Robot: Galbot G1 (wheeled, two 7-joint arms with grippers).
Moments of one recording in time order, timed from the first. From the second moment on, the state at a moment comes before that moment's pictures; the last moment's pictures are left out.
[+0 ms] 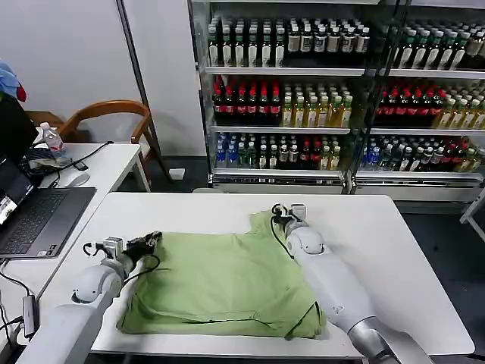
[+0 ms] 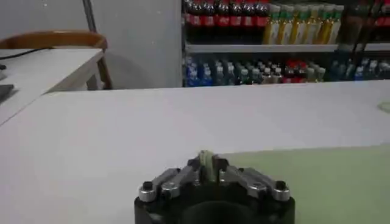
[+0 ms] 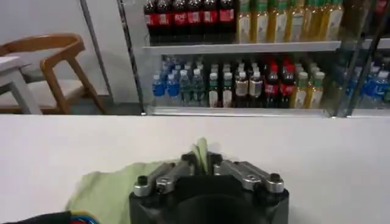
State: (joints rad) left arm 0.85 -0.98 -0.27 -1.37 -0.60 0.39 0.09; right arm -0.43 1.39 -0.02 0.96 0.59 -0.34 0.19
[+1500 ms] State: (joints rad) left arm 1.34 -0.92 -0.53 -1.79 -0.62 0.25 0.15; right arm -1.10 1.08 0.19 1.88 0.57 -0.38 0.20
